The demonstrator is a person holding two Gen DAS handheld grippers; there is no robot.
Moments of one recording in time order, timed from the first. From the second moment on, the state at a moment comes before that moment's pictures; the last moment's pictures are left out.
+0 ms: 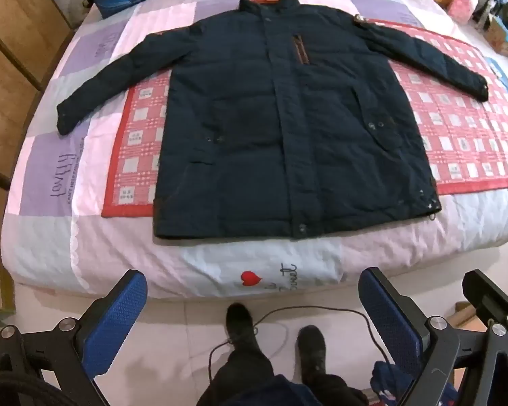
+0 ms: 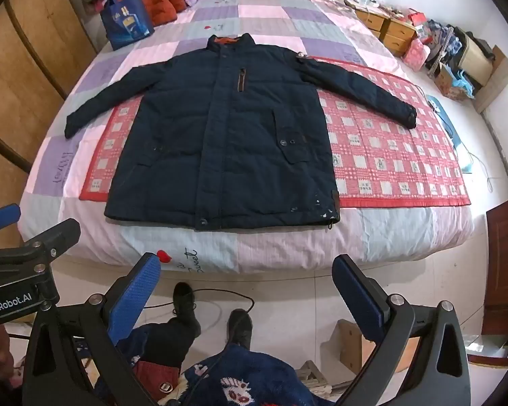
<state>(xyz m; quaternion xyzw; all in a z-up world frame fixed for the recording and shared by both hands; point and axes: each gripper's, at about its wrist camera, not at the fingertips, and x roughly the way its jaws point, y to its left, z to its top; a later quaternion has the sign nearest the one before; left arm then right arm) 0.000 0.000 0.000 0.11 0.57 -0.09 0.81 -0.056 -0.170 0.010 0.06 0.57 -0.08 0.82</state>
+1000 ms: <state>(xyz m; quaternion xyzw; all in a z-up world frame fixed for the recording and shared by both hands) -0.003 -0.007 0.001 0.10 0.57 -0.09 0.81 -0.058 -0.176 0.012 0.07 0.57 -0.07 0.82</state>
